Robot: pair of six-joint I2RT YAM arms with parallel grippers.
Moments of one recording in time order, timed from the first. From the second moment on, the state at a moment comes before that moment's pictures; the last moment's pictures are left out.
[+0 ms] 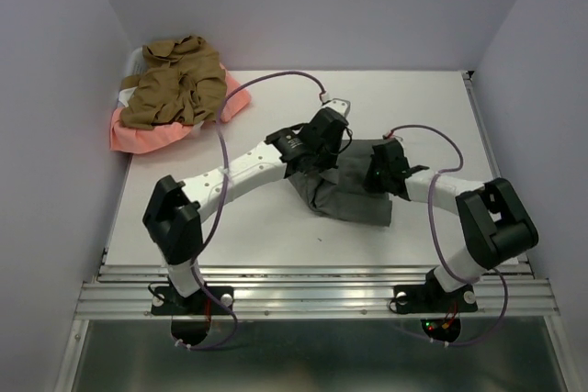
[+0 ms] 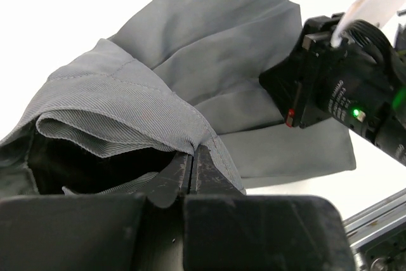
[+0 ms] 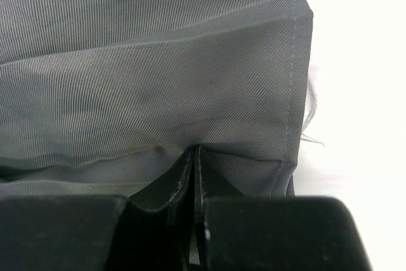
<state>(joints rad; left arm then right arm) -0.92 1.79 1.60 -0.58 -0.22 -0.44 0.36 1.54 0.72 -0.07 0.09 0.62</state>
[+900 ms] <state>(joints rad) -0.91 1.81 1.54 -0.57 -0.13 -0.38 0.60 1.70 0.83 0.05 0.00 0.69</state>
